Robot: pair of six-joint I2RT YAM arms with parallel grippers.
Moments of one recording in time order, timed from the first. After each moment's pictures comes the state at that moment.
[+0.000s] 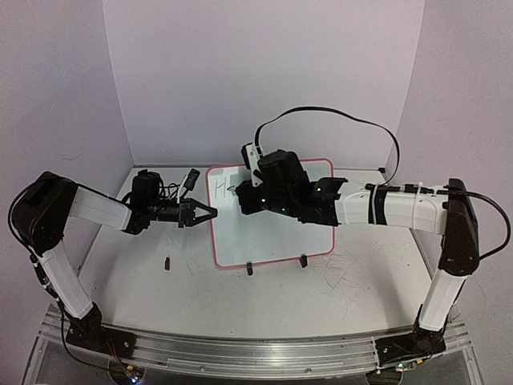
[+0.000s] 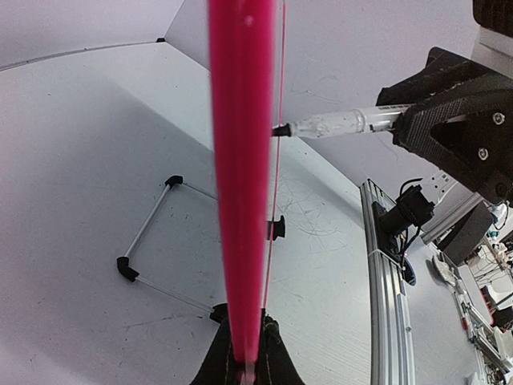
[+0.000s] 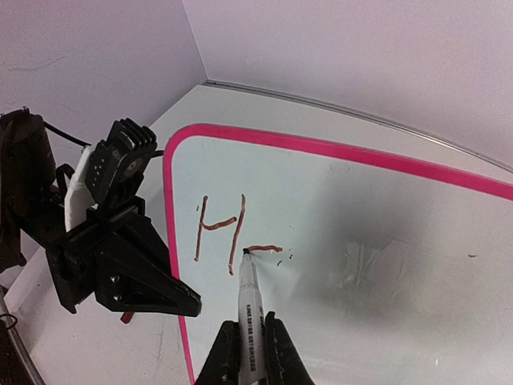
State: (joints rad) left arm -0.41 1.72 0.80 0.58 0.99 -0.26; right arm 1.00 1.84 1.49 -0.10 0.28 0.34
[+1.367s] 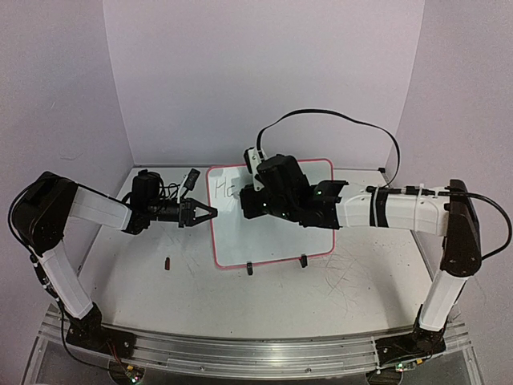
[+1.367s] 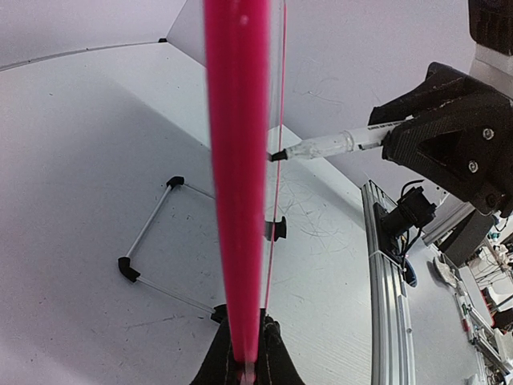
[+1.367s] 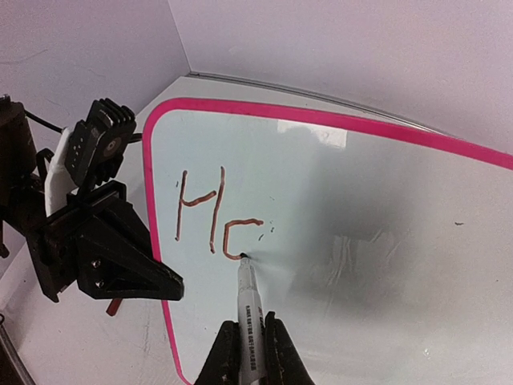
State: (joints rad) left arm -0.41 1.72 0.80 0.58 0.98 -0.26; right arm 1.02 1.83 1.46 -0.13 0.34 0.36
